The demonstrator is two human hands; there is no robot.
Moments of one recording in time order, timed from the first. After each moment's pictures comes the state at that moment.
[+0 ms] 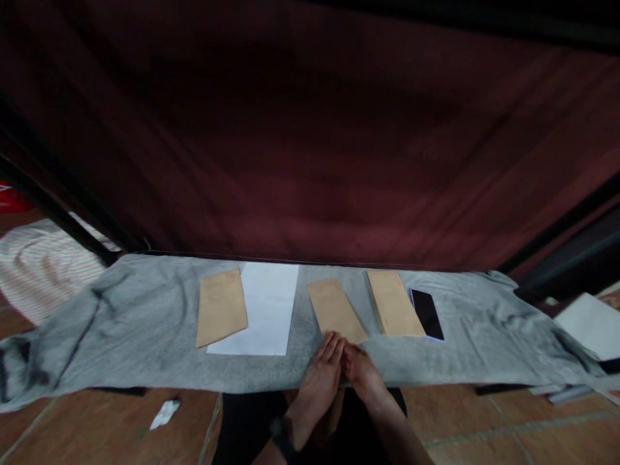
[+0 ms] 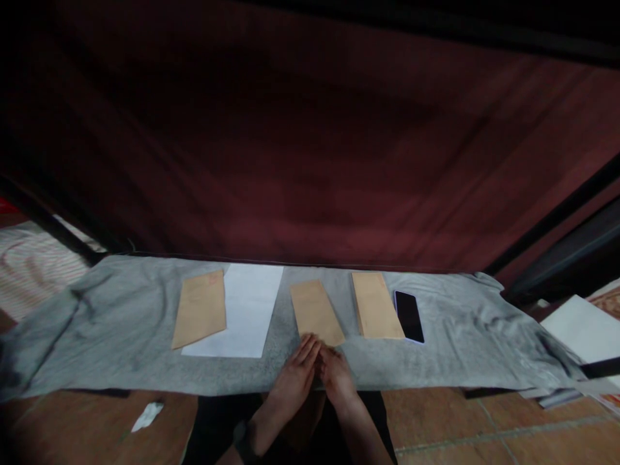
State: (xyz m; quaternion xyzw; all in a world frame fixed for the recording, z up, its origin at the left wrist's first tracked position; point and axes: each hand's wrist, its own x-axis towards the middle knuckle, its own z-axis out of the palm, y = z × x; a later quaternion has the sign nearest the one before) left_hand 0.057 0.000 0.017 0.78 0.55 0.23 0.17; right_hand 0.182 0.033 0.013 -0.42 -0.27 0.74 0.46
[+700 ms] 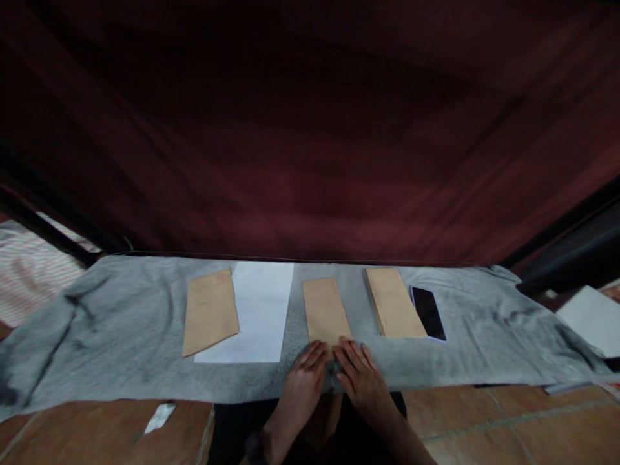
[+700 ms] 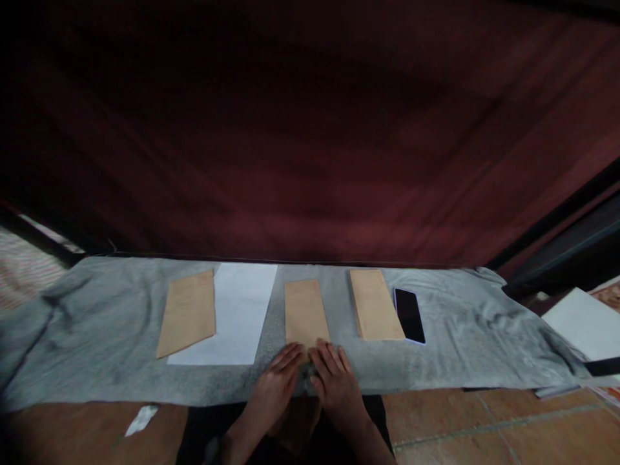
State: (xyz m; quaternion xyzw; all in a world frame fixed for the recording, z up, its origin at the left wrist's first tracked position) left_hand 0.024 -0.005 0.021 0.80 0.55 0.22 0.09; right_hand 0.228 0.015 0.019 -0.45 -0.85 0.15 0.24
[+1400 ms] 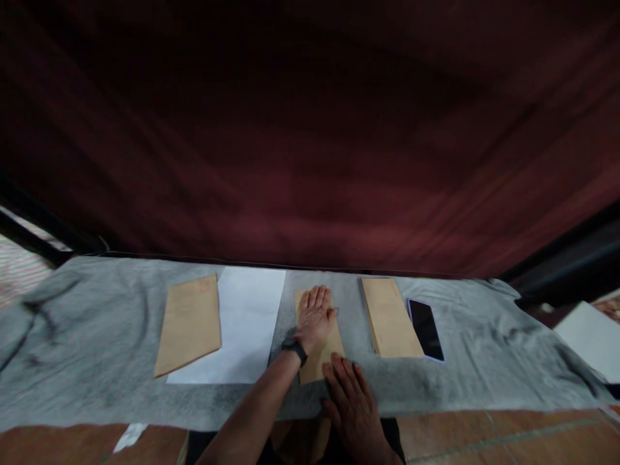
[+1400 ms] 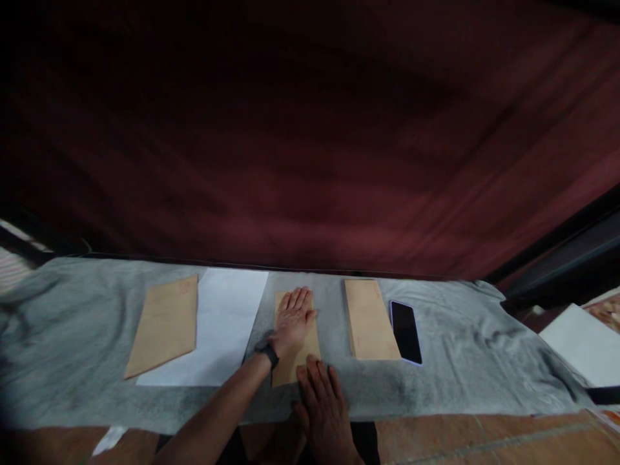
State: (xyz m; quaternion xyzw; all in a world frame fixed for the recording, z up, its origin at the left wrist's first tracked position) left_hand 0.059 0.172 0.015 0.75 0.63 0.19 0.05; right_hand 0.222 0.014 0.013 -0.44 -0.88 -0.05 0.19
